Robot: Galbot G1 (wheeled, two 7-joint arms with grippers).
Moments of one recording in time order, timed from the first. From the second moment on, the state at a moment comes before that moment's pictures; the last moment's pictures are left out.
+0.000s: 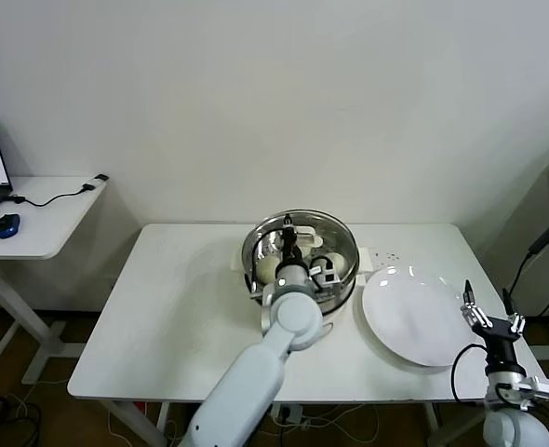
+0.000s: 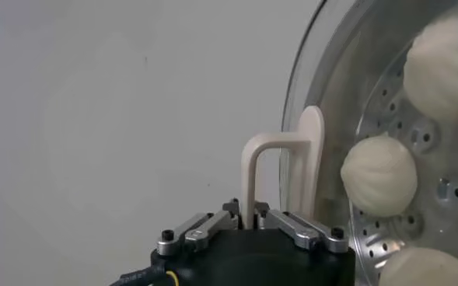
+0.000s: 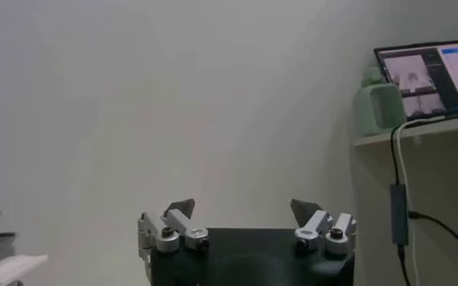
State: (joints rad) left arm 0.72 -1.61 0.13 -1.54 1.50 0.74 0.35; right arm -1.35 1.33 0.87 1.62 0.52 0.27 -0.19
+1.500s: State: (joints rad) left arm 0.72 -1.61 0.15 -1.47 1.53 0.74 0.32; right arm -1.35 1.33 0.87 1.60 0.51 0.28 -0.19
